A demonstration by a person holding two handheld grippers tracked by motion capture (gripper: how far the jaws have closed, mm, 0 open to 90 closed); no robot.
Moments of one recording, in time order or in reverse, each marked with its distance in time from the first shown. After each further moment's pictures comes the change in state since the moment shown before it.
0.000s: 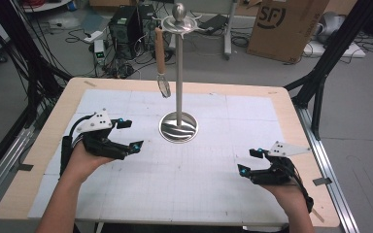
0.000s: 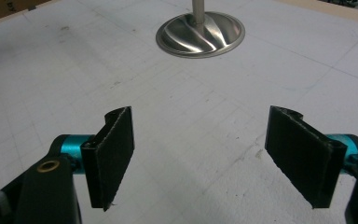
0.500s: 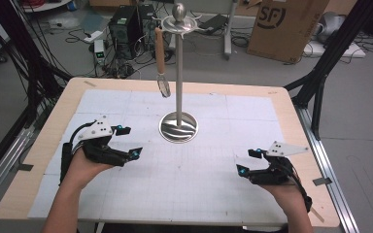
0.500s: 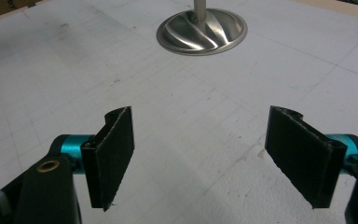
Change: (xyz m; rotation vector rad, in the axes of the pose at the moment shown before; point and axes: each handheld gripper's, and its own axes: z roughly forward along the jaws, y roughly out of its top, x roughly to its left) left arm -0.006 -0.015 0.000 0.033 0.009 -0.012; right arm 0.000 -0.001 0.004 0.009 0.007 0.000
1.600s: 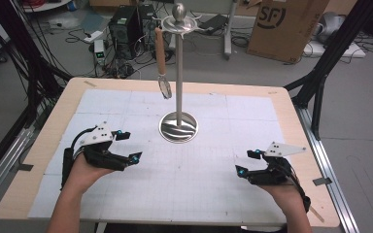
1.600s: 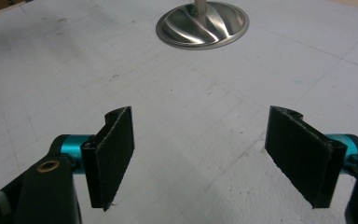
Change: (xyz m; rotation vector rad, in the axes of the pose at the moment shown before) left arm -0.002 -0.017 0.003 0.007 0.004 -0.019; right arm -0.001 -0.003 0.004 0.017 0.003 0.003
